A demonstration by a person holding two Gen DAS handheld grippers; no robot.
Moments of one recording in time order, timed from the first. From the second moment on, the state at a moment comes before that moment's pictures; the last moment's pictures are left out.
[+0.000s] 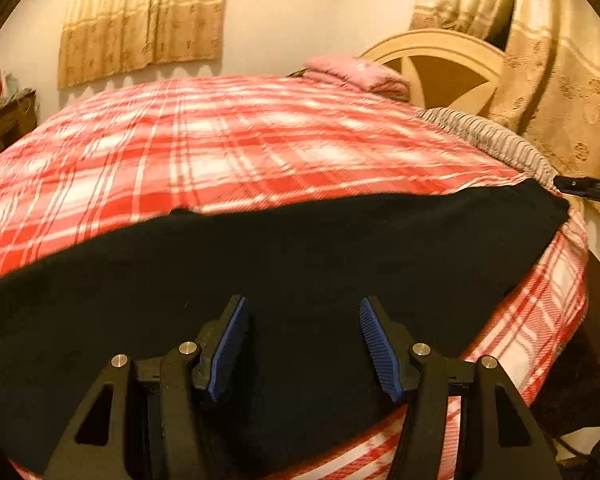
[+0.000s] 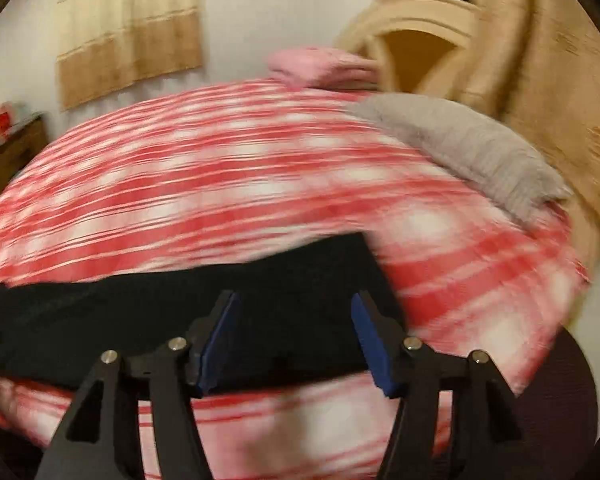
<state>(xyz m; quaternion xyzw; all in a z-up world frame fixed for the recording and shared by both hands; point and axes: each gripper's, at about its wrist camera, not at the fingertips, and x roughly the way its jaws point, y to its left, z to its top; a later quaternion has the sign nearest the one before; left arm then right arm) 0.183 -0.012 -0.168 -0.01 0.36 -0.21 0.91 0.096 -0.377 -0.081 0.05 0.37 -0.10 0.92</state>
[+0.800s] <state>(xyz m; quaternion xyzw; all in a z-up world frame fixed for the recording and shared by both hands) 0.179 0.021 -0.160 -0.02 0.36 -0.17 0.92 0.187 -0.252 -0.159 0.03 0.47 0.03 0.88</state>
